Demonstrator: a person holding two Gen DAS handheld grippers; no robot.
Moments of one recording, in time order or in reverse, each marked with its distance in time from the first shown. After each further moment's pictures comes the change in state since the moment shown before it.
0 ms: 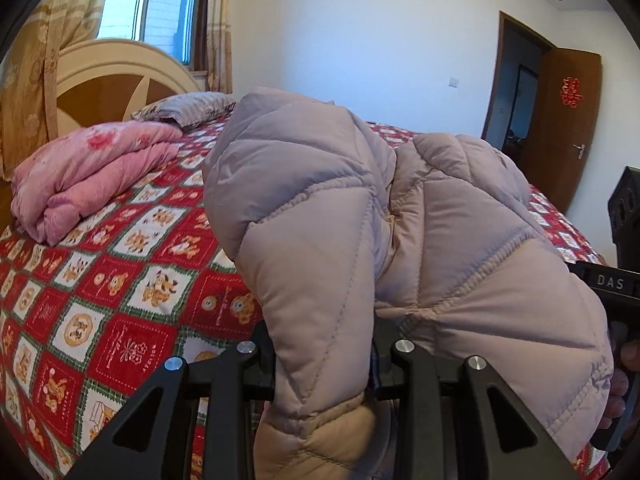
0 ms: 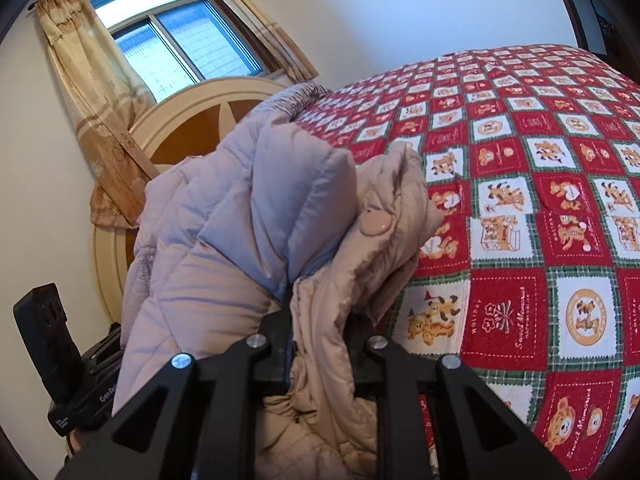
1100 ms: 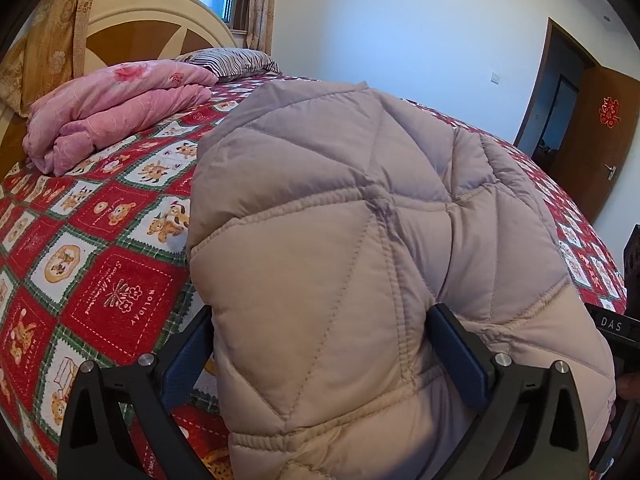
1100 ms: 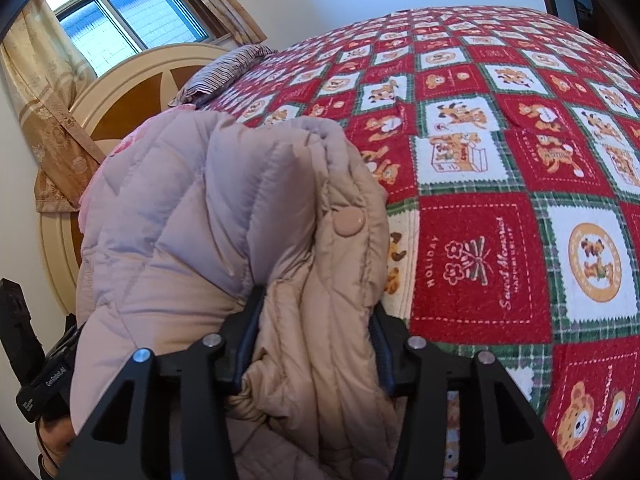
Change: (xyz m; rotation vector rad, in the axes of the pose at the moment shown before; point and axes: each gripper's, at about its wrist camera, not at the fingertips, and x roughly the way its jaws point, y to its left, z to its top) left arm 0.046 0.036 -0.034 -0.131 0.082 0.053; right arm 0.051 -0.050 -0.036 0.064 0.124 -0.163
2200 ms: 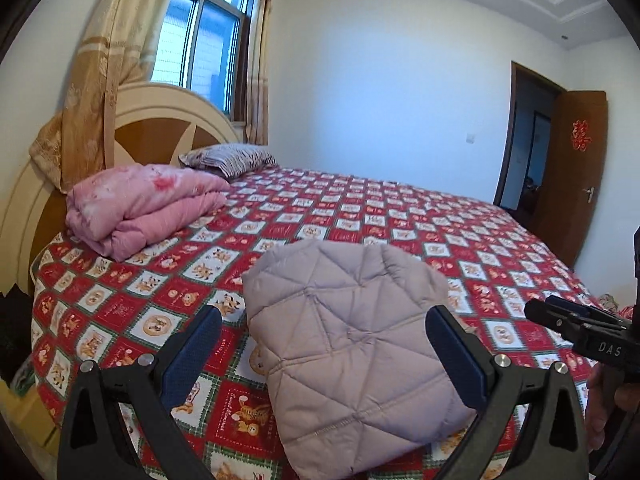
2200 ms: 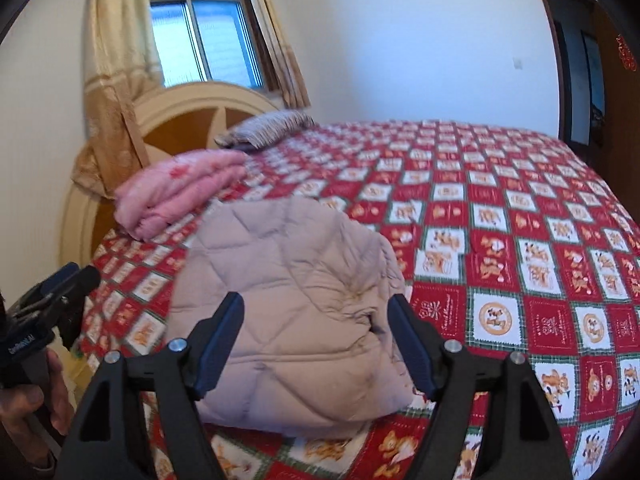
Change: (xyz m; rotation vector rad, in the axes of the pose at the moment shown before) left arm -0.215 -0.036 0.000 0.067 -0.305 0.011; right arm -0.173 0.107 -0.038 -0.263 -0.292 -0.066
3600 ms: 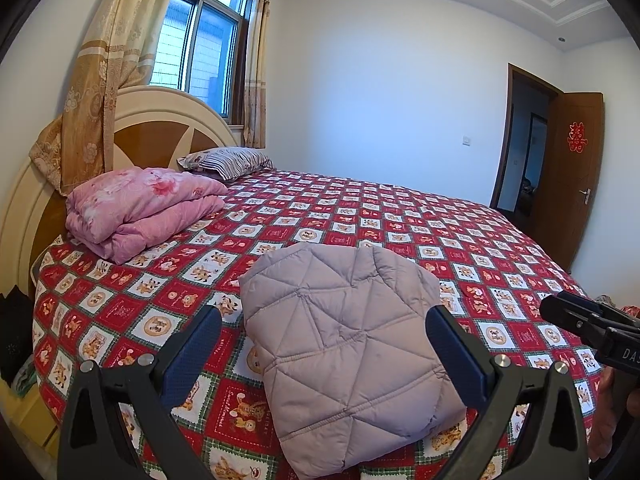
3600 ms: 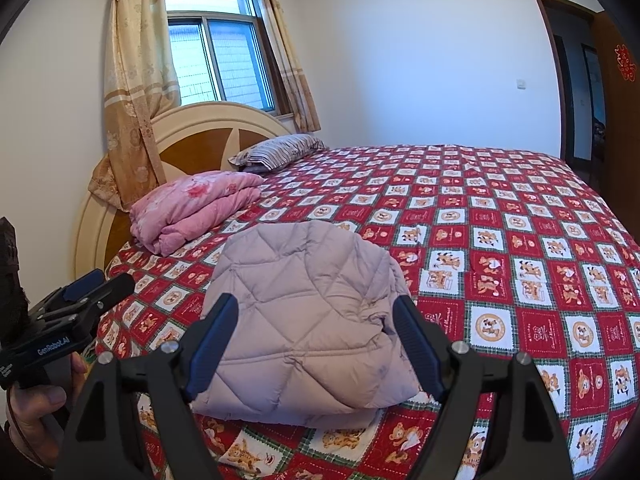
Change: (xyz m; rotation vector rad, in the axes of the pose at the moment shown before) left arm -0.004 -0.005 -0.001 0.001 -0.001 -0.004; right arm -0.035 0.015 -0.001 -0.026 -0.064 0.017
